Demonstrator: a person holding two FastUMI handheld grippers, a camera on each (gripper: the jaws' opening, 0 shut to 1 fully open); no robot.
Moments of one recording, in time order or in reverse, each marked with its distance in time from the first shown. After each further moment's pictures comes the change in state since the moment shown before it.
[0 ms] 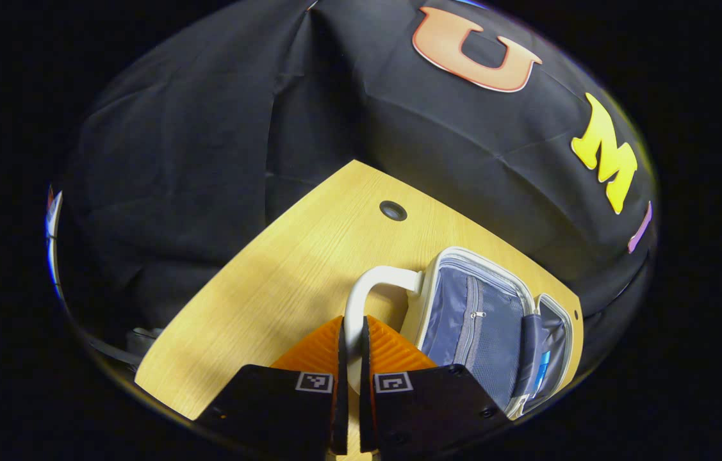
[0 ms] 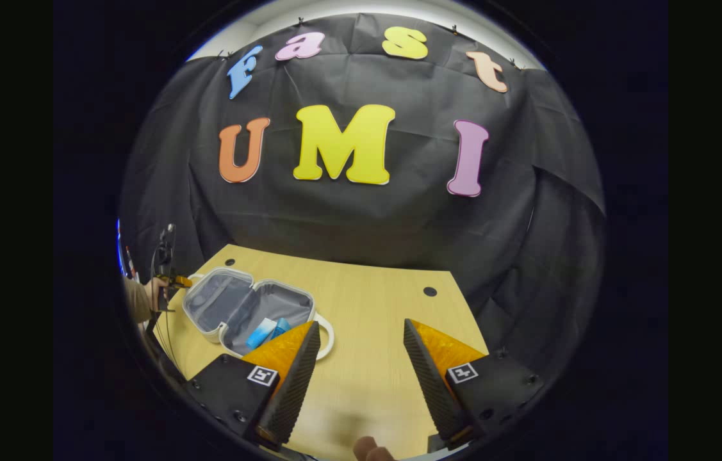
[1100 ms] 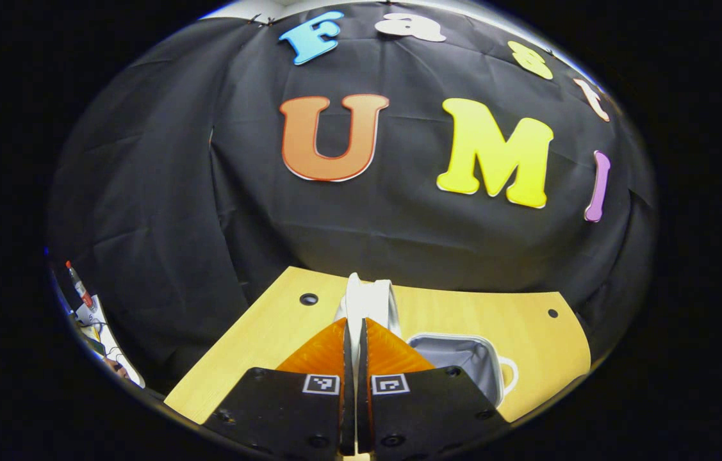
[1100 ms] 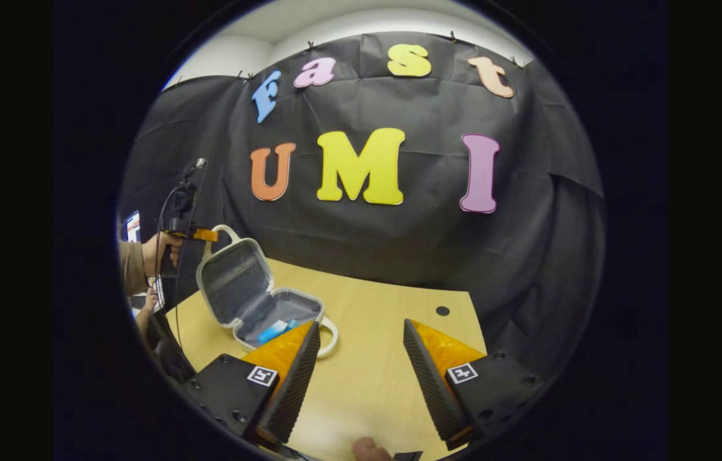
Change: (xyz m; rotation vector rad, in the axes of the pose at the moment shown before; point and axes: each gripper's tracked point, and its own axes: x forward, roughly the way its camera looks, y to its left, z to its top) left arm -0.184 -0.241 0.063 0.295 -0.331 -0.005; right arm -0.027 -0.062 -0.002 -0.010 -0.113 0.214
